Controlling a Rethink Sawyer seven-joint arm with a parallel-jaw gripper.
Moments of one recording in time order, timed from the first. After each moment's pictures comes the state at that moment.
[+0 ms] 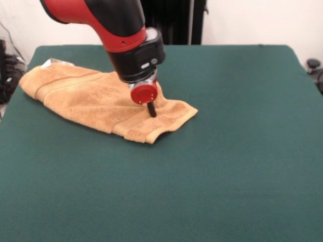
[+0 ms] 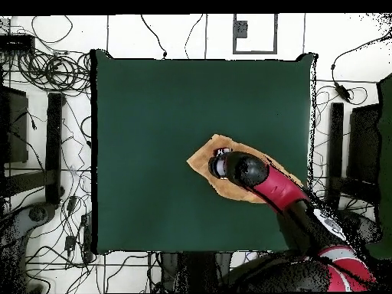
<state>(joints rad) -0.54 -0.40 0.19 1.72 0.08 0.39 2.64</state>
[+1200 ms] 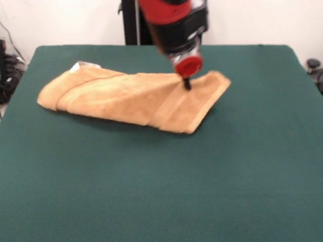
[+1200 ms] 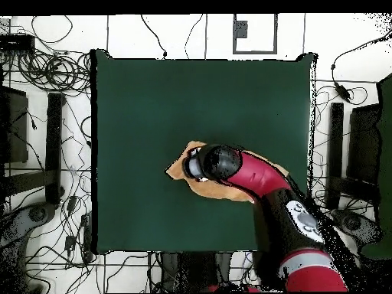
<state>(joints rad) -0.34 -0.55 0.12 1.72 0.08 0.64 2.64</state>
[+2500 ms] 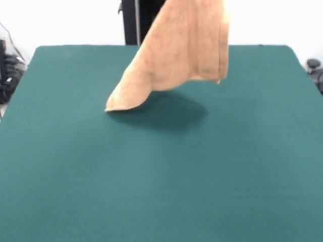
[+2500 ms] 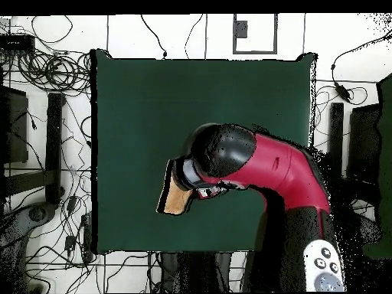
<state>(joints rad) -0.23 -0.87 0.00 1.60 0.08 1.28 2.64</state>
